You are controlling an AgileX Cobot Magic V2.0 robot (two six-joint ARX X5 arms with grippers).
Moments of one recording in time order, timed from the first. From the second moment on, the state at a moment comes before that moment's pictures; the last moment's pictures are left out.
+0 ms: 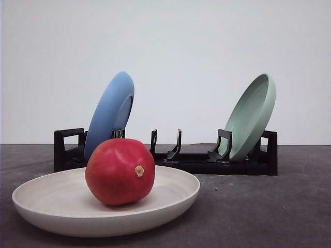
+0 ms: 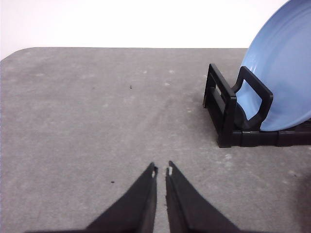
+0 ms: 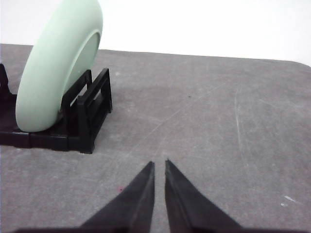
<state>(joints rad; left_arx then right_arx) 0.01 0.00 0.02 -0.18 0.05 0.01 0.03 0.00 0.01 -0.14 -0.03 0.00</state>
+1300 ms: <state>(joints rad) 0.01 0.00 0.02 -0.18 0.05 0.01 0.03 0.00 0.01 -0.14 -0.03 0.00</state>
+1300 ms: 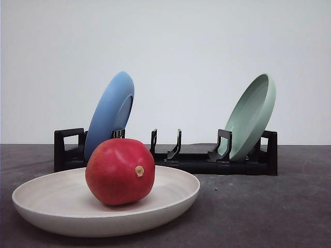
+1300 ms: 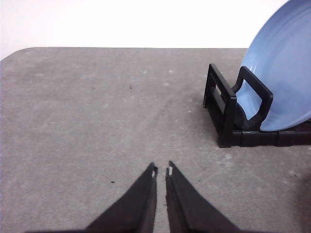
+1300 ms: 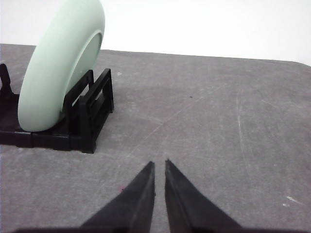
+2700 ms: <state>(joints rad) 0.01 0.00 0.02 -0.18 0.05 0.01 0.03 0.00 0.01 -0.14 -0.03 0.00</state>
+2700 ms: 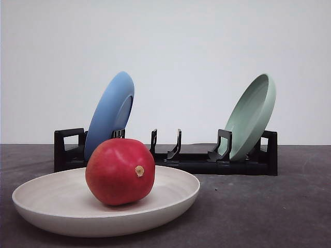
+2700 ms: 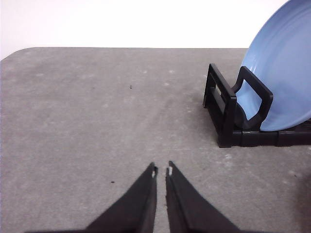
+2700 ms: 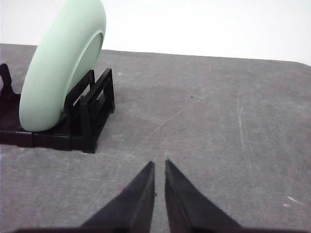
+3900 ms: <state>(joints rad) 0.01 0.00 0.02 -0.18 0.05 0.01 0.03 0.00 0.01 -0.14 -0.03 0.00</state>
